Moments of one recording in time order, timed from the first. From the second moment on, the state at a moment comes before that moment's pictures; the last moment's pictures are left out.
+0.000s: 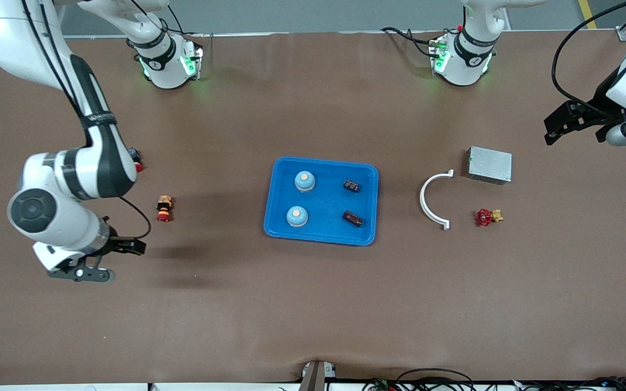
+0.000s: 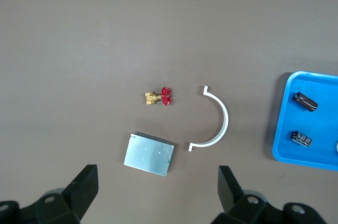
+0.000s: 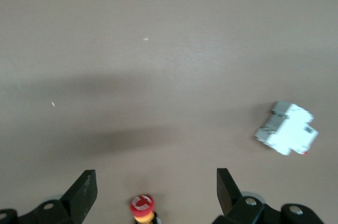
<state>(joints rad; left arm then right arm) 0.00 -0.06 -0.11 -1.63 0.03 1.61 -0.14 0.02 0.50 0.07 -1.55 -0.18 2.02 0.23</state>
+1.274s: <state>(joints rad) 0.00 -0.06 -0.11 -1.62 0.03 1.60 -0.14 -0.08 0.13 0.08 -1.51 -0.06 1.68 0.08</state>
